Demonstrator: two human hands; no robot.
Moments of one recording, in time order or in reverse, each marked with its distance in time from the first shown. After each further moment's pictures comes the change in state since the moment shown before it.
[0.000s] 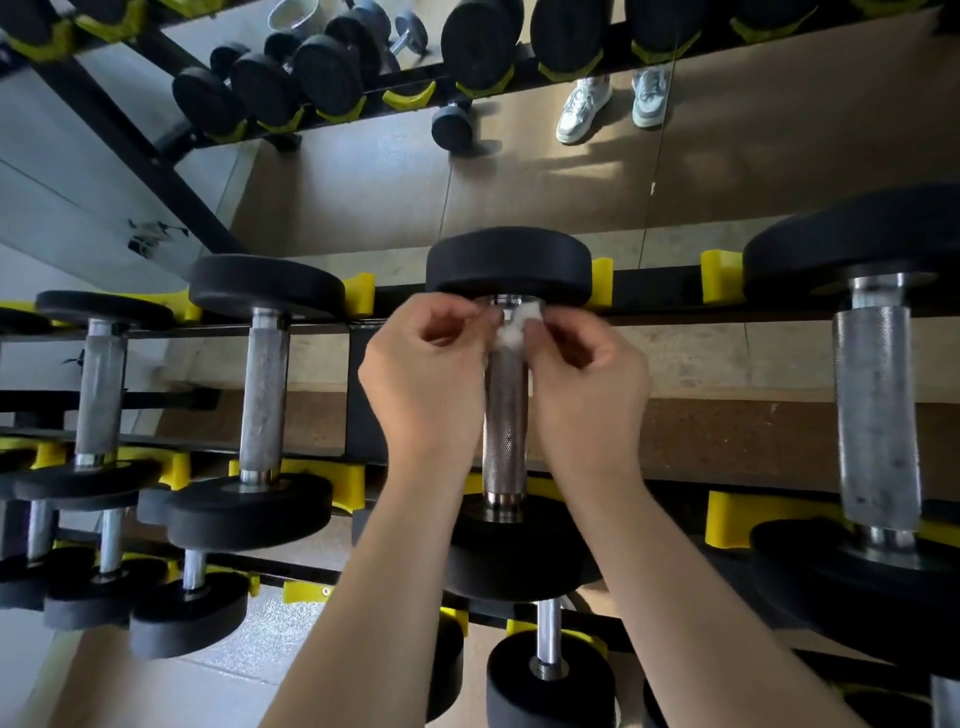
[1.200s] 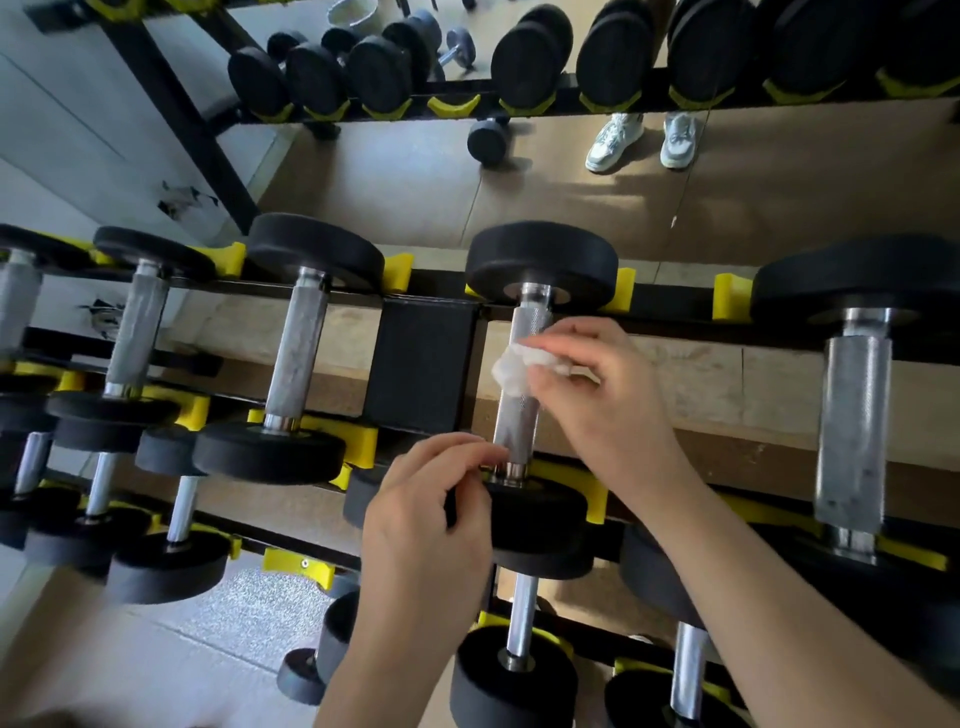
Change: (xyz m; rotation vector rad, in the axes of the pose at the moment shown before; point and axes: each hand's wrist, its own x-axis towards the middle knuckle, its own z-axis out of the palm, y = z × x) left_hand -0.101 -0.027 -0.065 0.200 -0.190 0.066; right_hand -0.007 -0.003 -0.035 -0.215 -0.457 -0.305
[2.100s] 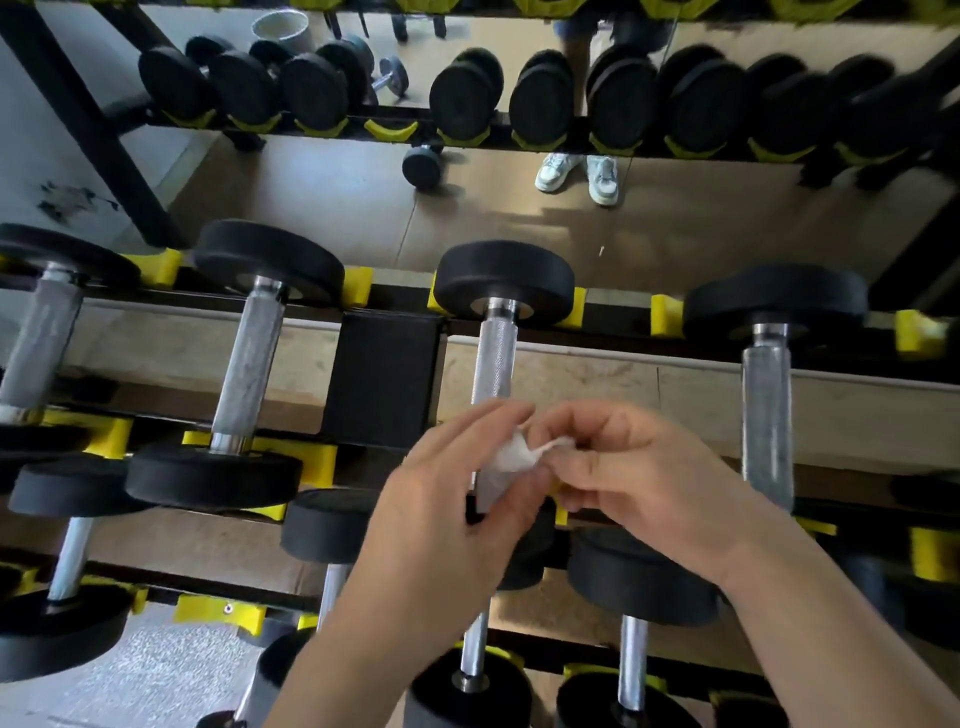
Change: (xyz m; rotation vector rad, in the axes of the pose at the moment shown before) left_hand 0.014 0.015 -0.017 -0.204 -0.301 0.248; right_hand -0.035 -0.045 -0.047 0.390 -0.516 0.503
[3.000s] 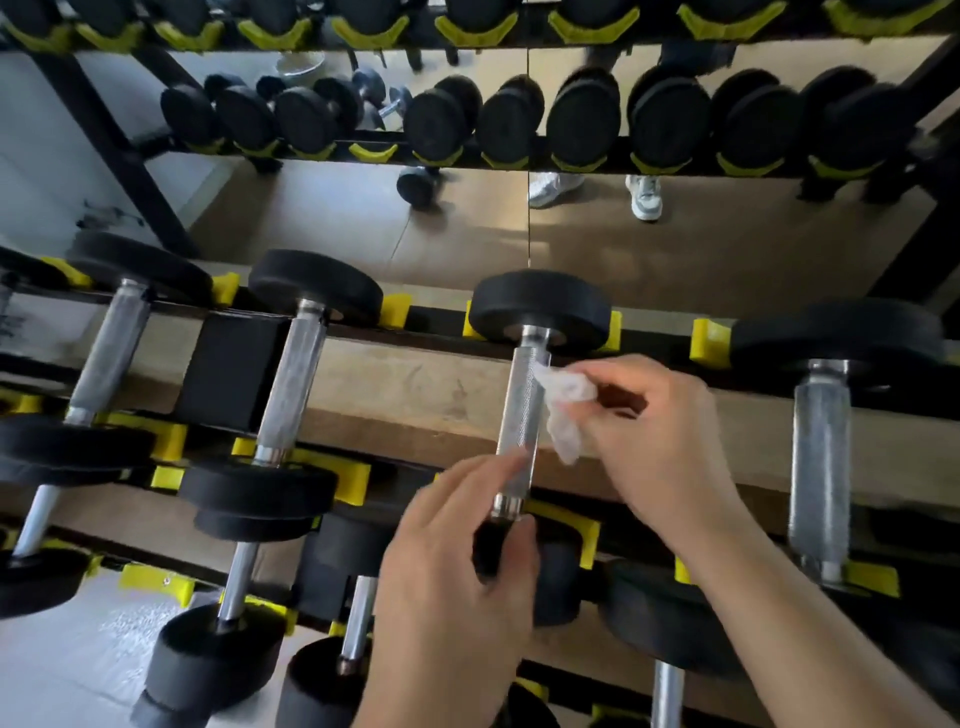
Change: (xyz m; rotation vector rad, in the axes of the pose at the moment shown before) left_hand -0.020 0.118 0.193 0.127 0.250 -0.030; right_hand -0.095 0.016 -0.169 -0.536 0.632 -0.378
